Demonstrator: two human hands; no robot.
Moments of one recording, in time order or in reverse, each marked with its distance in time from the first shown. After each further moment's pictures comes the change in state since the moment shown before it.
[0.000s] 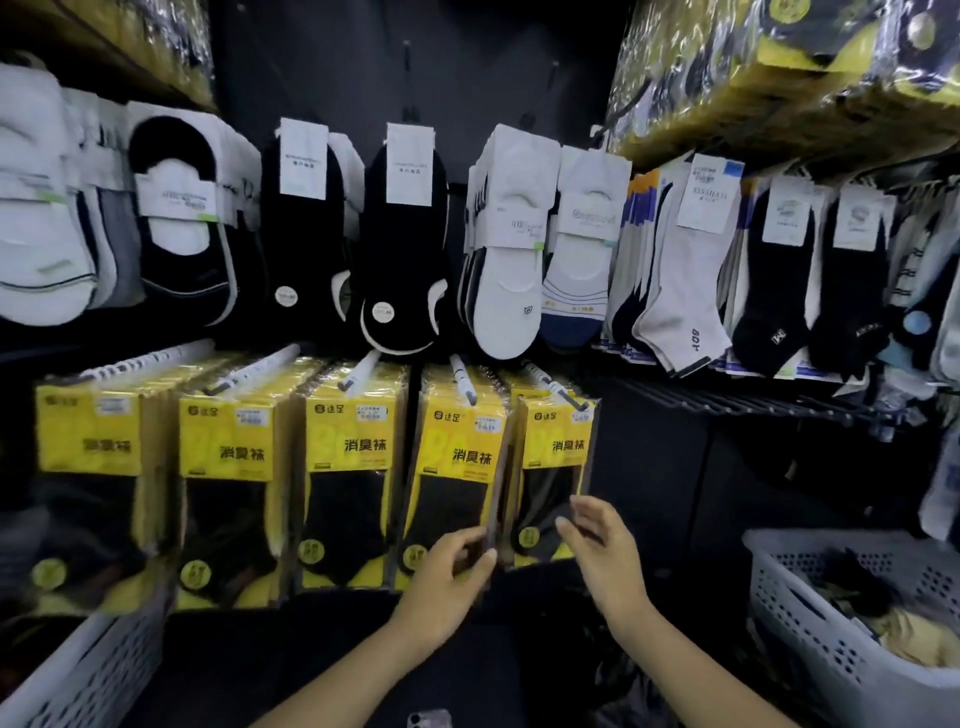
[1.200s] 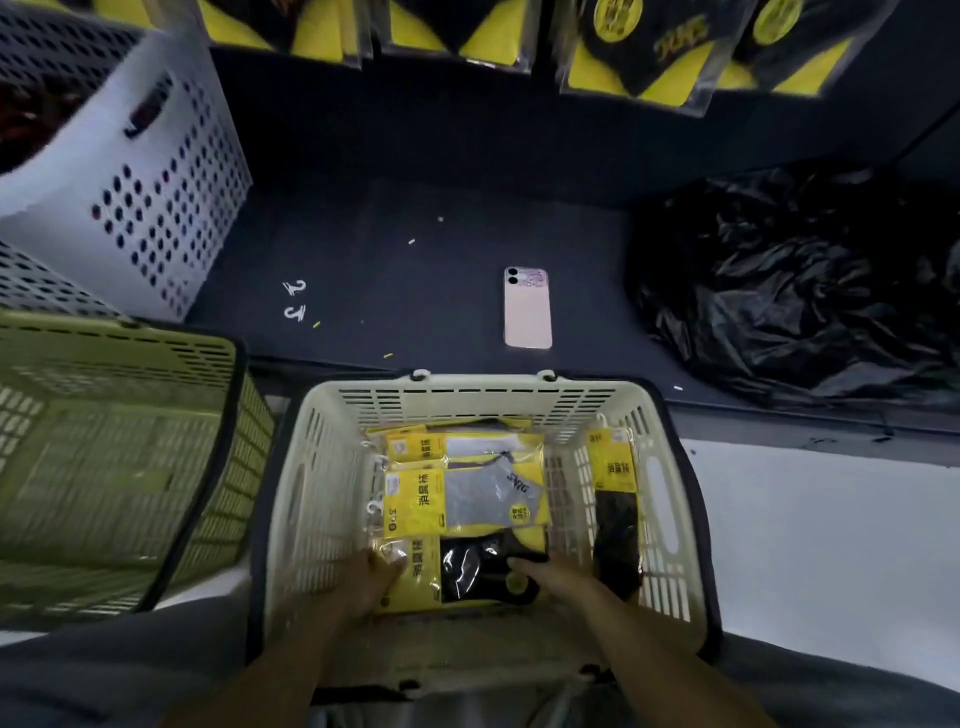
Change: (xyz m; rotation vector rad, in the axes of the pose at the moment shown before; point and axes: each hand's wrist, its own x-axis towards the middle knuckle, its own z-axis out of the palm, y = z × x) left_hand -0.380 -0.312 0.079 -0.163 -0.269 -1.177; right_hand -0.375 0.311 0.048 -0.452 -0.784 1.295
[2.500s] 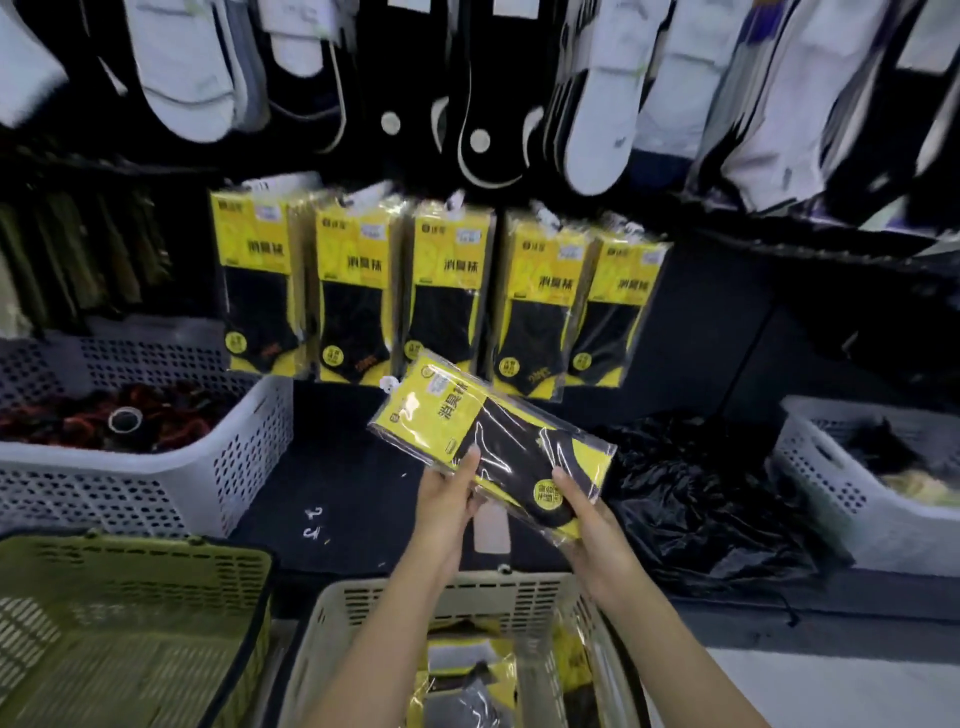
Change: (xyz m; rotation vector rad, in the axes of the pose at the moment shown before) left_hand -0.206 0.296 -0.022 -0.908 -0.007 0.885; right_hand -0.284 -0.174 -0.106 0.838 0.049 -0.890
